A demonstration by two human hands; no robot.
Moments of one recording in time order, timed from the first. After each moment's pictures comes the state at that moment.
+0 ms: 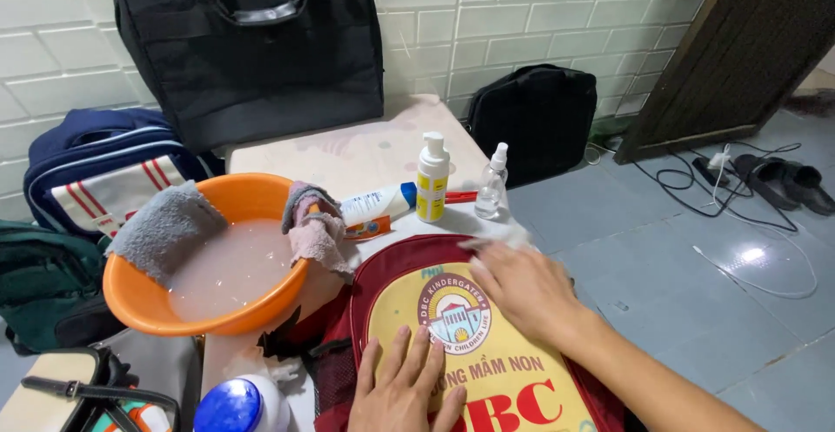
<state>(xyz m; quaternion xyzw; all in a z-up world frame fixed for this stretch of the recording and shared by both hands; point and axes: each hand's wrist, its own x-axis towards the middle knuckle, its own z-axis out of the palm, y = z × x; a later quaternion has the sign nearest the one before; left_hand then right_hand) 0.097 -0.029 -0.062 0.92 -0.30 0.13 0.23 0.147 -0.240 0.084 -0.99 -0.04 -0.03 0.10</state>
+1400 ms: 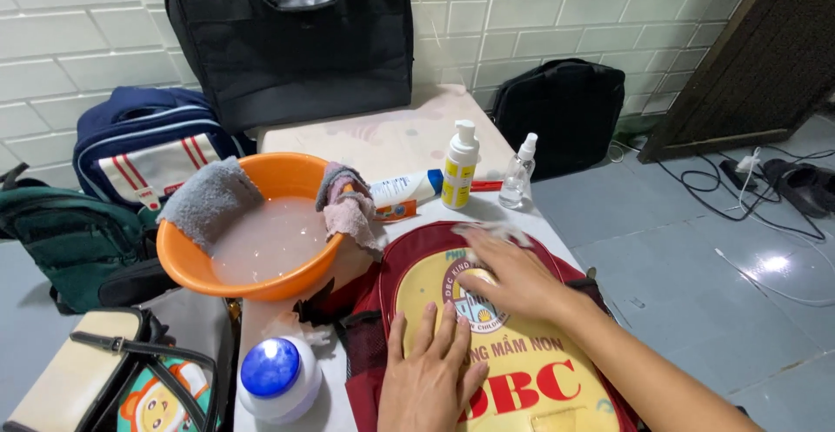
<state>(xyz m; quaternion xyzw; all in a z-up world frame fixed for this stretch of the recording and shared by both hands) 0.087 -0.031 -0.026 0.93 -0.30 0.10 0.20 0.168 -0.224 0.060 -0.98 -0.09 0.01 0.18</state>
